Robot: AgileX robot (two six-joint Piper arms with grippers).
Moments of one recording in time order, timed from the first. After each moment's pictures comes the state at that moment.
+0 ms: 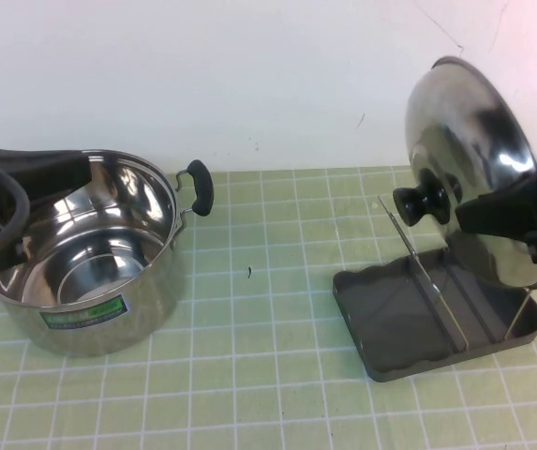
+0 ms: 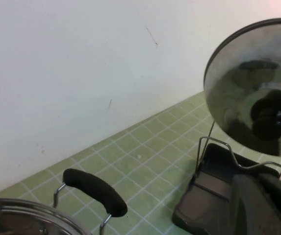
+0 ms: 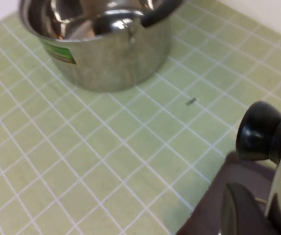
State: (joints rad) right arm 0.13 1.35 -1.03 0.97 0.90 -1.17; left arm 0.31 1.16 -0.82 1.63 -1.14 -1.55
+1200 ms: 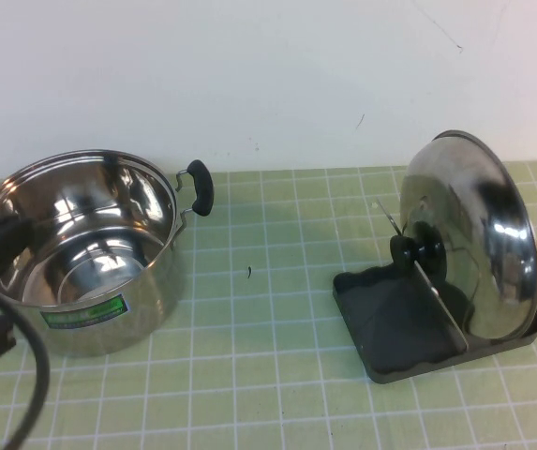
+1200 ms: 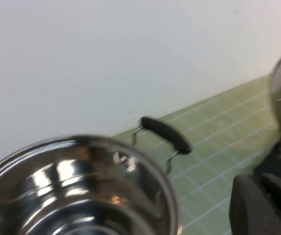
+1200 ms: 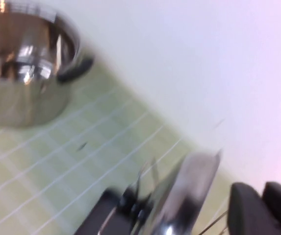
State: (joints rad) right arm 0.02 0.98 -1.09 0.76 0.87 -1.12; left arm 0.31 0.82 -0.63 1.80 -0.82 -1.67
